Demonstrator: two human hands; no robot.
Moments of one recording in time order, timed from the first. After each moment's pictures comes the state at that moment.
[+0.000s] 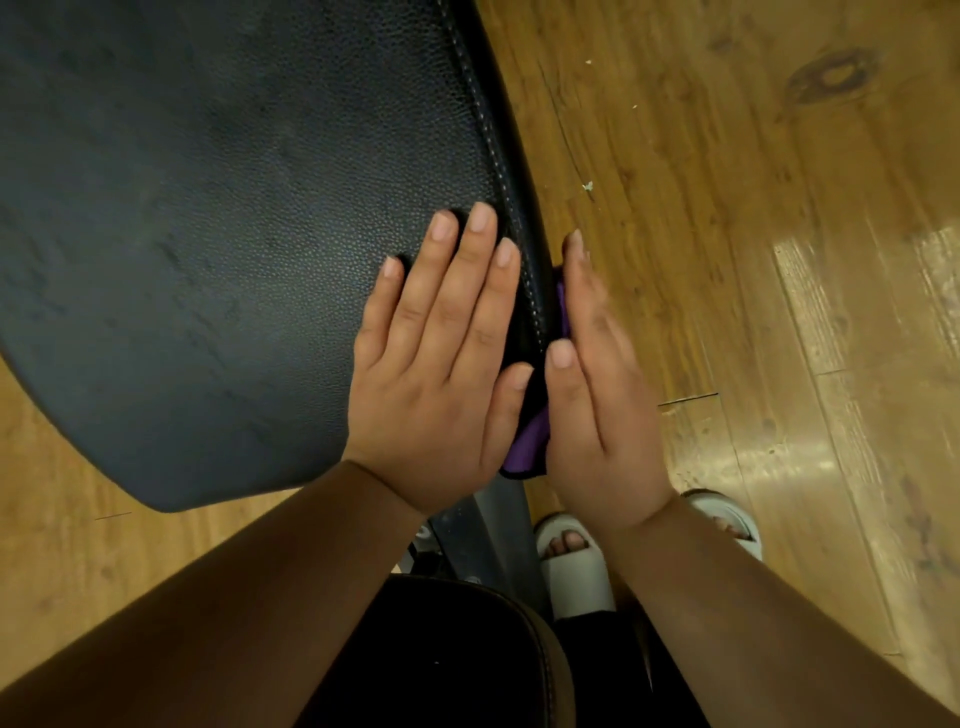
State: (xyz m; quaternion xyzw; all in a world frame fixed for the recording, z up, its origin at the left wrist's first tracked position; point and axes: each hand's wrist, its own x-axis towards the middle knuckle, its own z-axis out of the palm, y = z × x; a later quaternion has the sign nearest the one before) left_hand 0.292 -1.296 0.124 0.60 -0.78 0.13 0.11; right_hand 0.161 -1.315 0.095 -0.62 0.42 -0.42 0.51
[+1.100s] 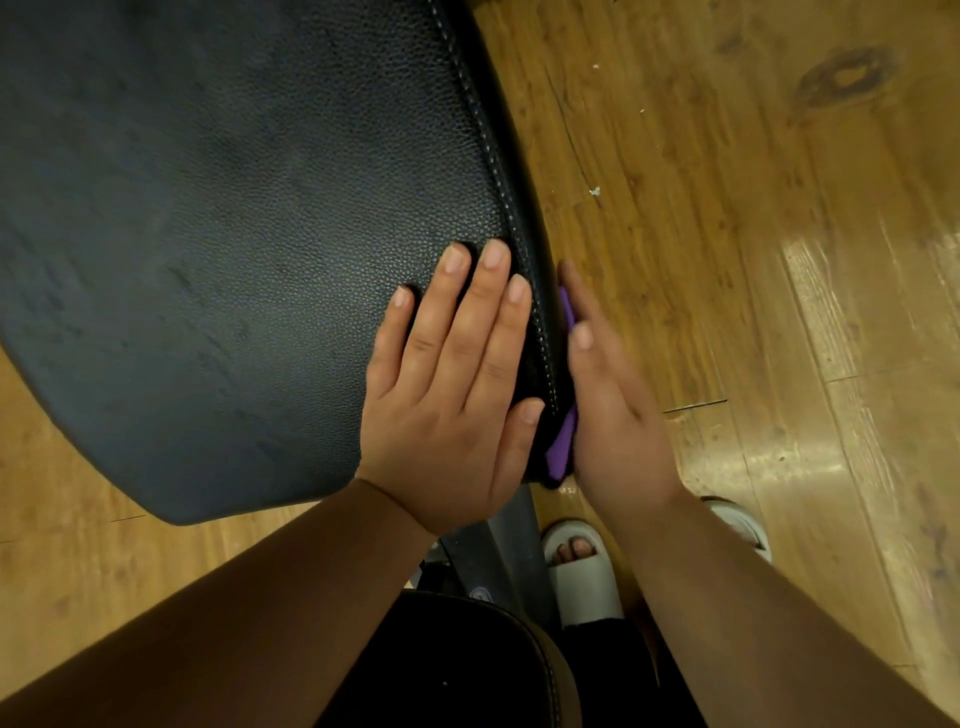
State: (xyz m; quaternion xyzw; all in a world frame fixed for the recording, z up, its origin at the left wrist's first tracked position) left_hand 0.293 -1.296 0.120 0.60 -0.78 0.14 0.09; right_hand 0.162 -1.326 0.093 -0.44 0.43 -0.38 0.69
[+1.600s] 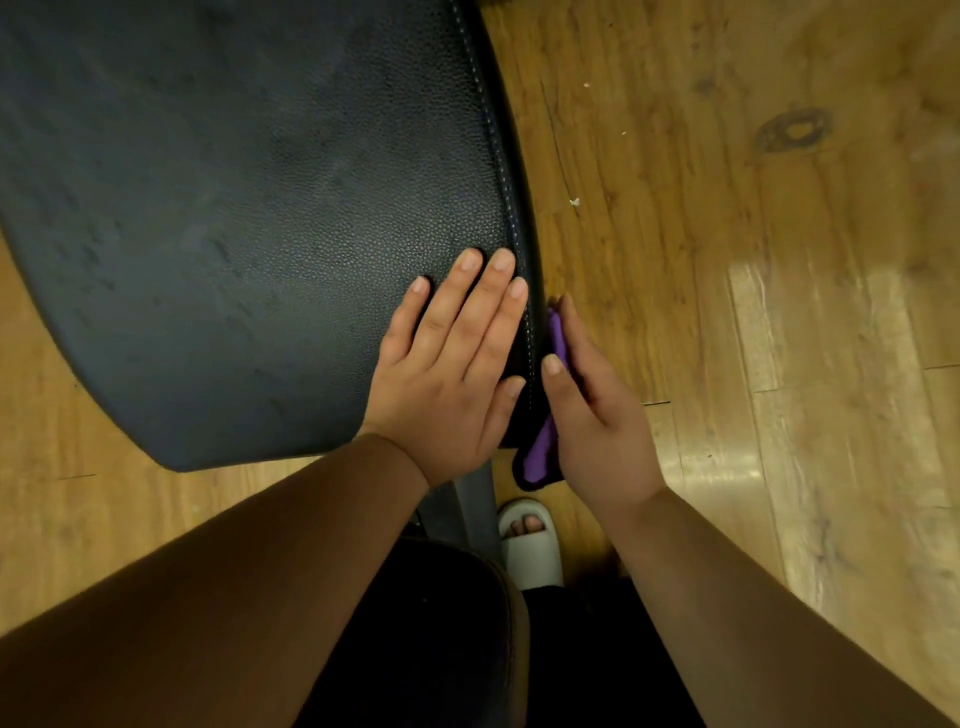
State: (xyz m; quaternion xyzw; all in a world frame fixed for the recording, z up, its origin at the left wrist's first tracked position) left_hand 0.291 -1.294 0.129 0.61 -0.78 0.11 0.06; right_hand 0.136 -1.314 0.120 -0.49 0.49 -0.30 0.65
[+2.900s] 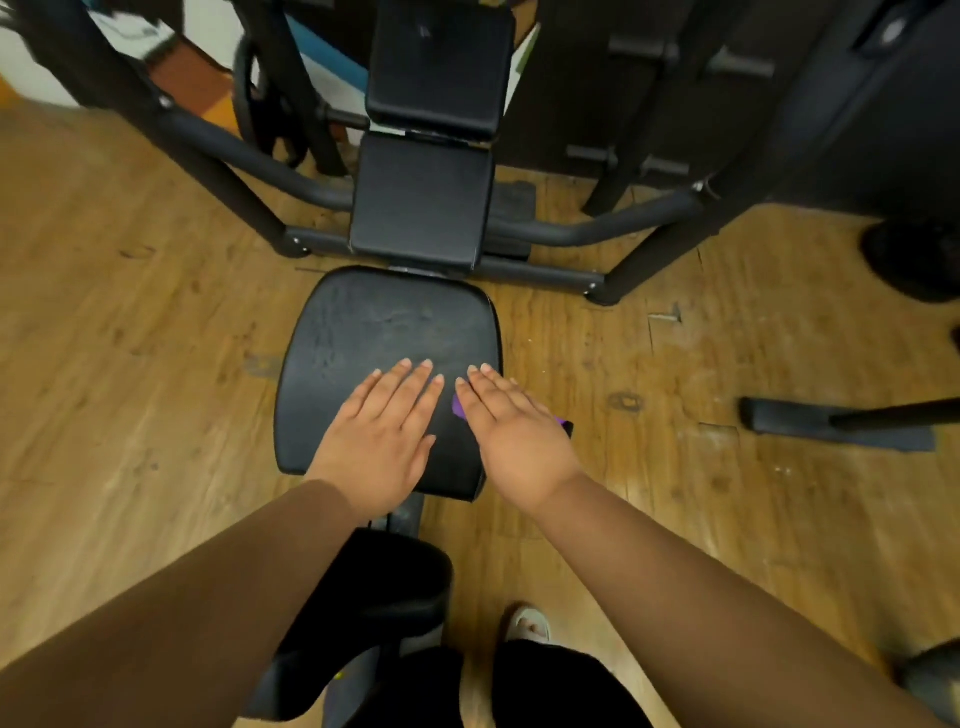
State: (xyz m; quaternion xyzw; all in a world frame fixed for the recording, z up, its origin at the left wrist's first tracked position) left_hand 0.301 -1.209 0.441 0.74 -0.67 0.07 -0.02; right_hand 0.146 -1.305 0.477 -0.96 0.27 0.07 0.10
